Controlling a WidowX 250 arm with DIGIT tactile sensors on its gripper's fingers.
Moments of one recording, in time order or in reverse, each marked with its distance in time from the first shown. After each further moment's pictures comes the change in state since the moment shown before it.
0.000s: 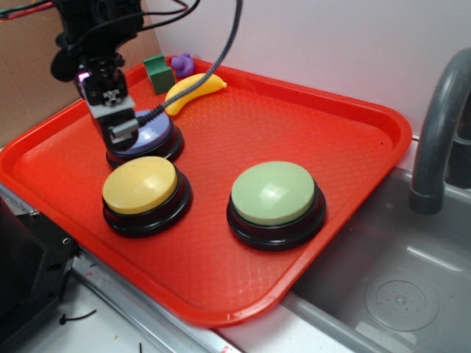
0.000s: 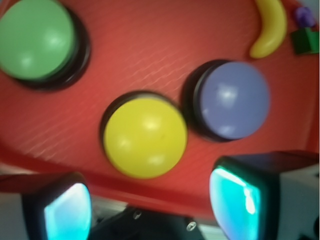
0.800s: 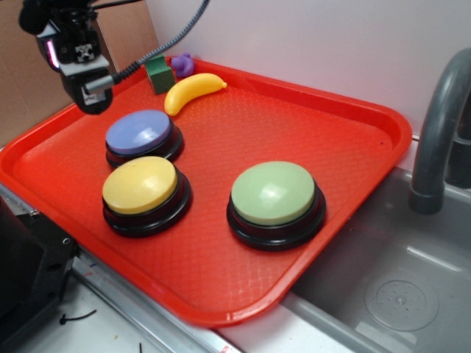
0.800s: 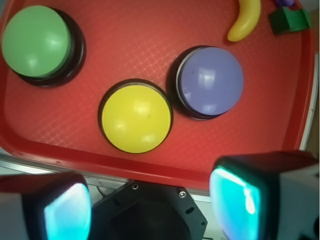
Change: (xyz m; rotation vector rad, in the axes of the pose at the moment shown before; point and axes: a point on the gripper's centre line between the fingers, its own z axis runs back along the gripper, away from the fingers) arm -0.008 0.007 0.030 -0.013 0.031 0.051
